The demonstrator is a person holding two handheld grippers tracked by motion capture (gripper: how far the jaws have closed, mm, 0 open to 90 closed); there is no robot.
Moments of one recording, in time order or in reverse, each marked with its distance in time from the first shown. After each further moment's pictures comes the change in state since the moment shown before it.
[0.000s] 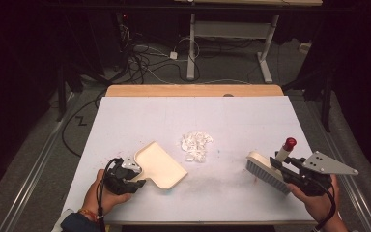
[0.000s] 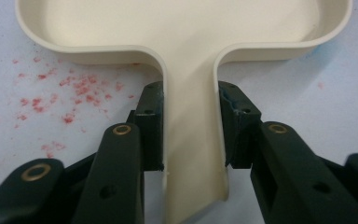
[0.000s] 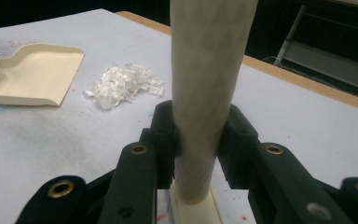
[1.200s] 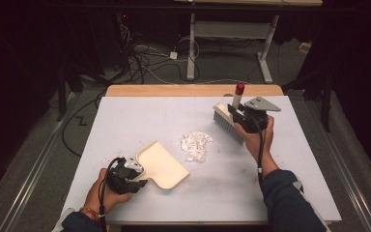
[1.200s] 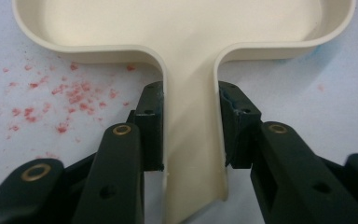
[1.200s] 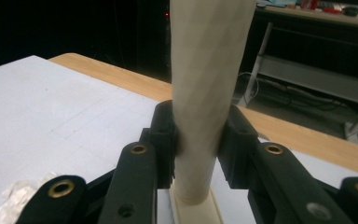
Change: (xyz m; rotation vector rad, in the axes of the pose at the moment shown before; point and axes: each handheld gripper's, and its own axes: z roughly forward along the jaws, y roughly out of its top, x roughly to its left) left arm -0.001 0.004 0.005 0.015 -0.010 0.020; right arm -0.013 0.076 0.187 -0.060 -0.143 0.070
